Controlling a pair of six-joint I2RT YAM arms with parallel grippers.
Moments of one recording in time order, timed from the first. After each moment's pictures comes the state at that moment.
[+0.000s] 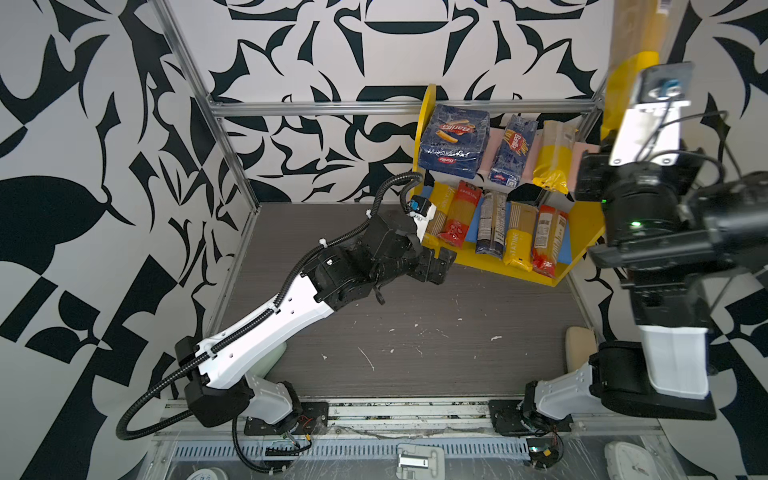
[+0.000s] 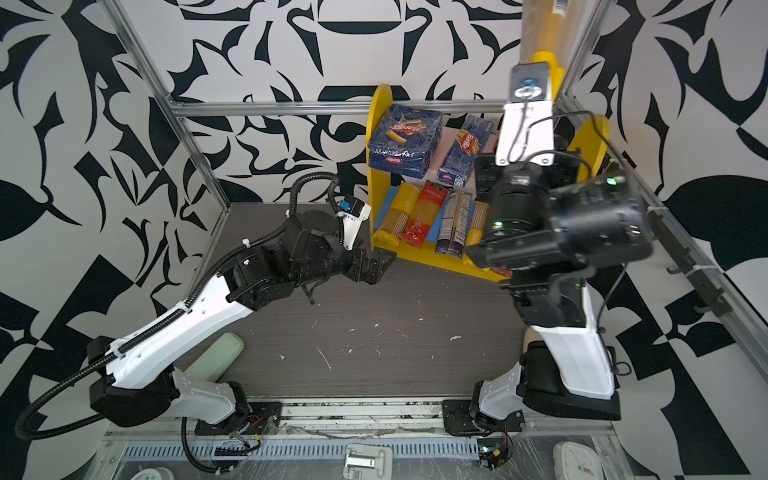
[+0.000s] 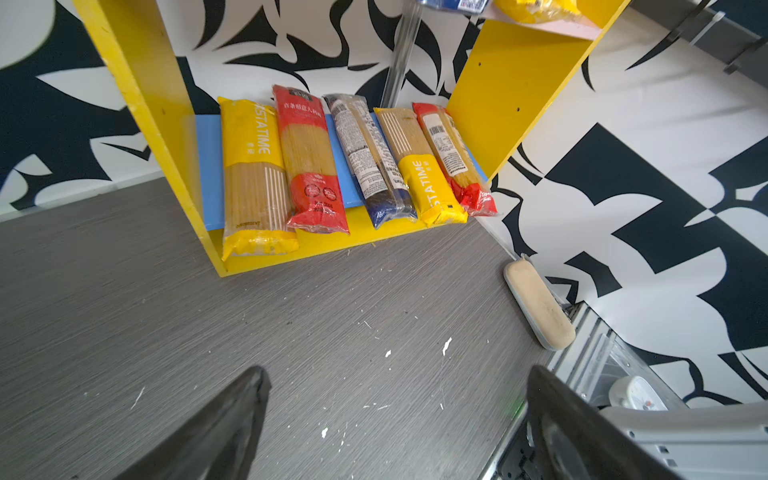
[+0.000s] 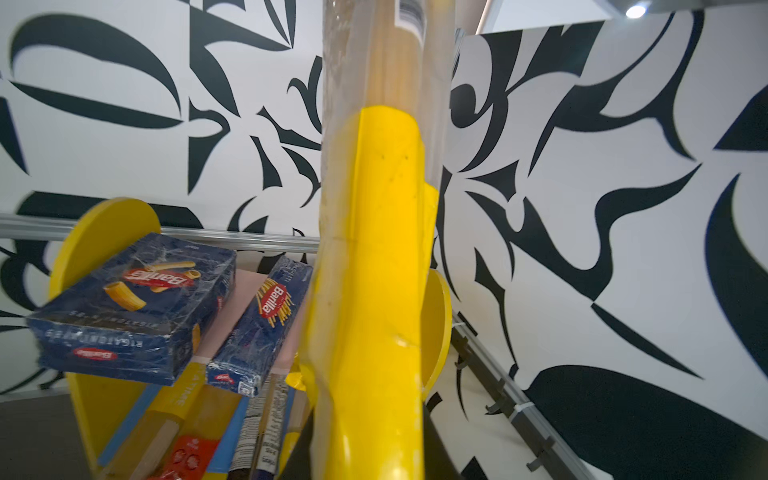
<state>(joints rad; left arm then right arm) -1.04 1.41 1.68 -0.71 -0.12 -0.37 1.10 1.48 2.40 -0.17 1.52 -1.04</state>
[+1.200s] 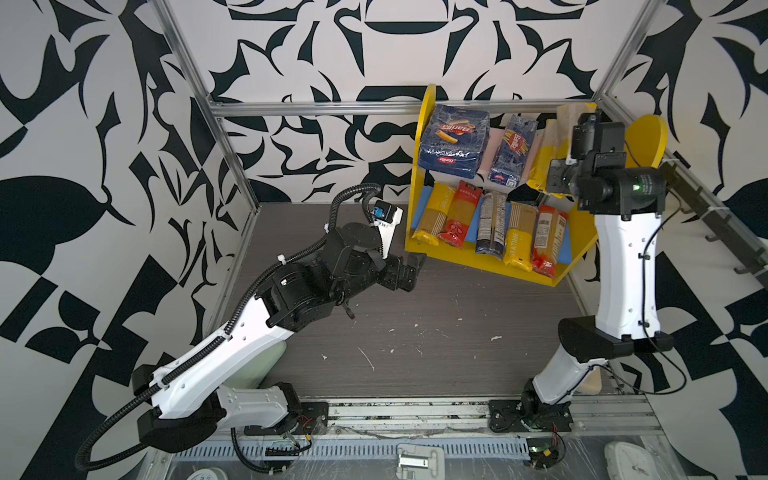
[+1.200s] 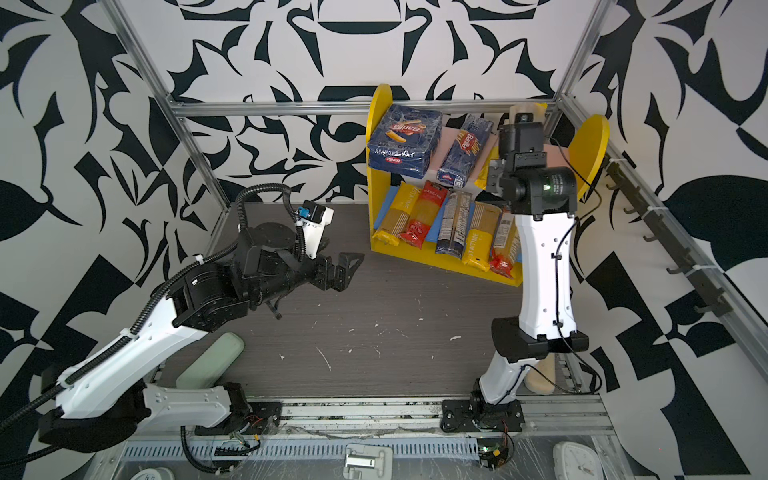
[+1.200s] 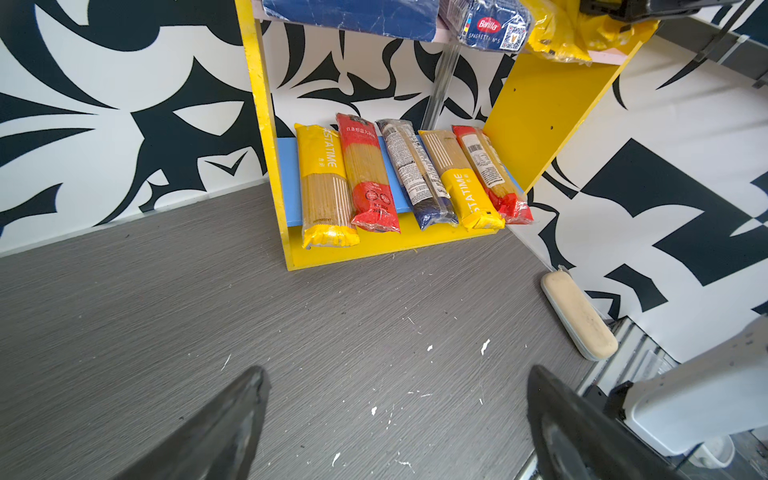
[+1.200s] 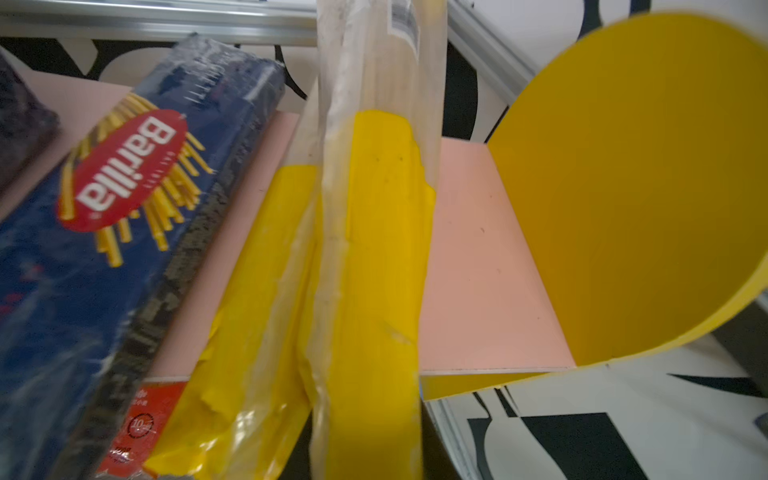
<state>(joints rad) -1.04 1.22 1.57 -0.76 -0.25 -0.32 0.01 1.72 2.53 -1.38 0.38 0.13</state>
